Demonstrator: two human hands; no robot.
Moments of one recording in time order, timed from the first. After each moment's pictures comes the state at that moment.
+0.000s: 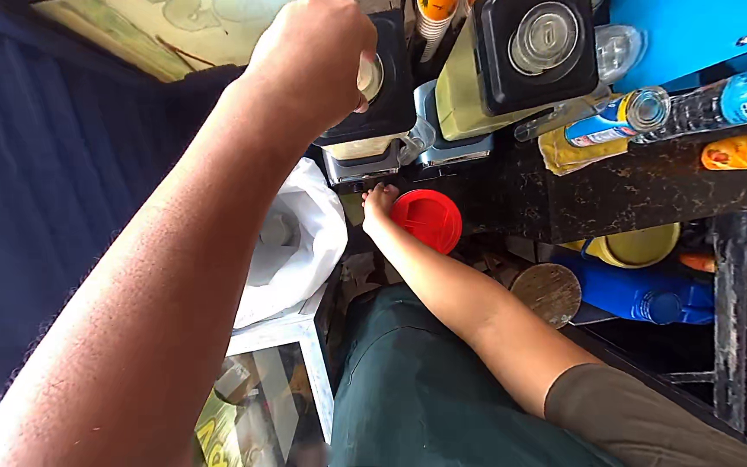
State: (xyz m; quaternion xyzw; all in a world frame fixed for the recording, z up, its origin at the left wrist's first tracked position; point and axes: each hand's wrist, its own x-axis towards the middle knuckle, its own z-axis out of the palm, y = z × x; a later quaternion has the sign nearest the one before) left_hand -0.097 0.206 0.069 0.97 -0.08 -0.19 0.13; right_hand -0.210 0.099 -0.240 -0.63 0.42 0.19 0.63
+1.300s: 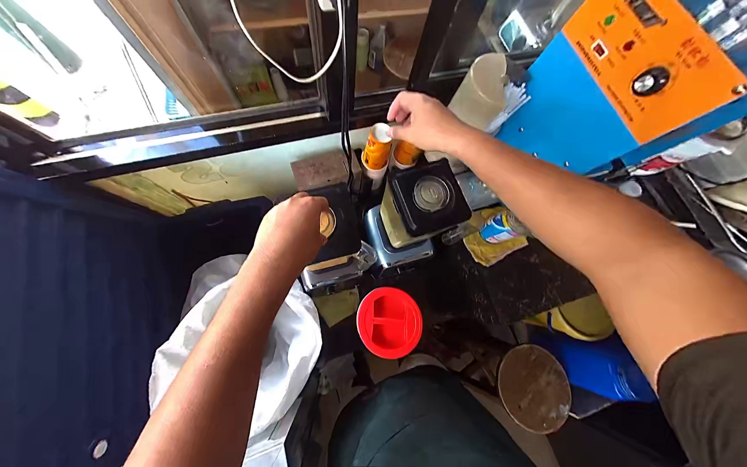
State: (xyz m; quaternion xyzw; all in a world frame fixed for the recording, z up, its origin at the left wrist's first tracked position) left_hand -0.097 0.197 0.059 0.98 -0.03 -0.14 0.16; right_hand 0.112 -0.043 0.056 -0.92 -0.25 0.12 0.26
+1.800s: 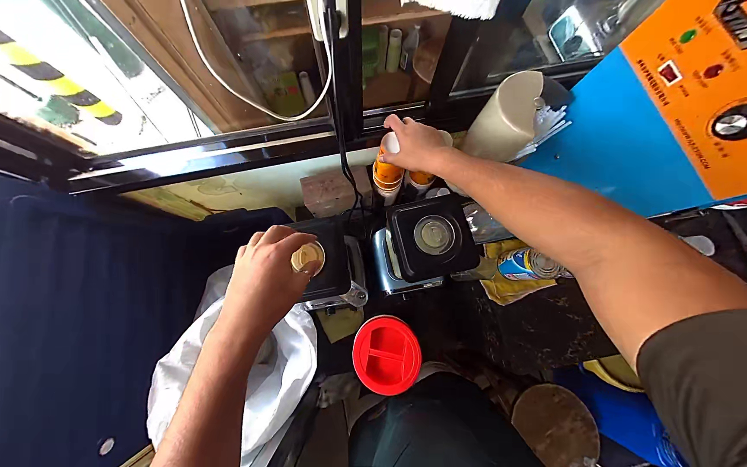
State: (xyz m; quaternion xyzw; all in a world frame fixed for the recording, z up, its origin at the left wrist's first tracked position) left_hand -0.109 0.197 0.052 0.98 0.04 -0.04 0.20; right_hand 0.206 -0.026 -0.041 -0.95 -0.28 0.09 0.13
